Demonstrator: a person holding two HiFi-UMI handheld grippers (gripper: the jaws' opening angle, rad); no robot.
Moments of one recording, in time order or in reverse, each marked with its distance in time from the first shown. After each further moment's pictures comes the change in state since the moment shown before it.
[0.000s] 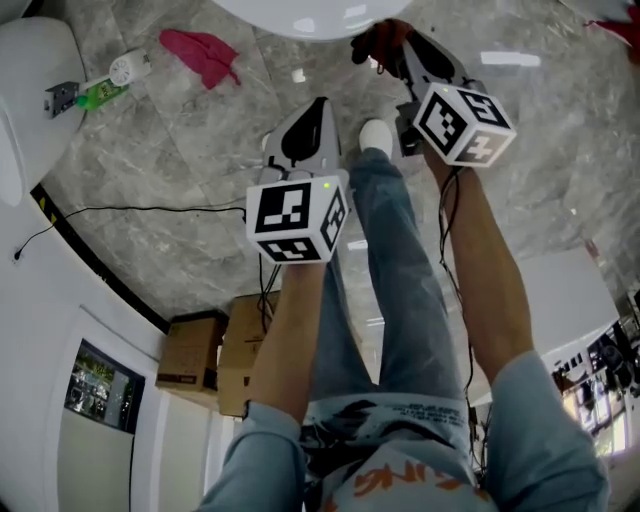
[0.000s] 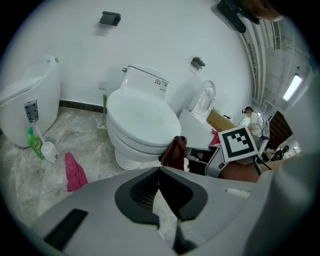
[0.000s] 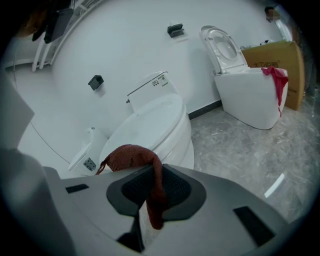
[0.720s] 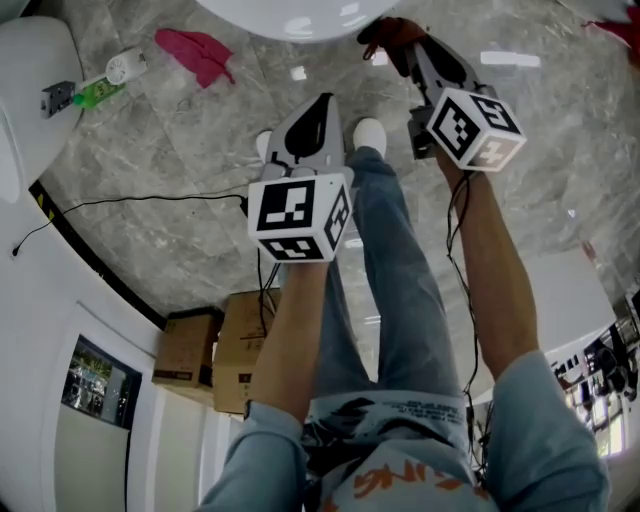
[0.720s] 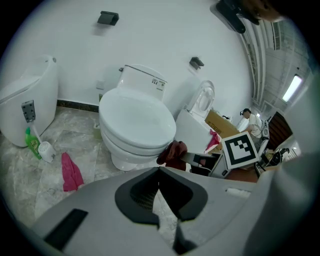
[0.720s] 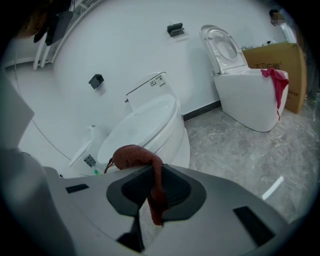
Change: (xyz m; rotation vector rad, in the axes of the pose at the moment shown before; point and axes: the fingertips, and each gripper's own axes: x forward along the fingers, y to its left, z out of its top) left arm 0.011 -0.024 0.004 -0.004 -0.004 -0.010; right arm -0.017 -0.030 0.004 -0.019 0.019 0.002
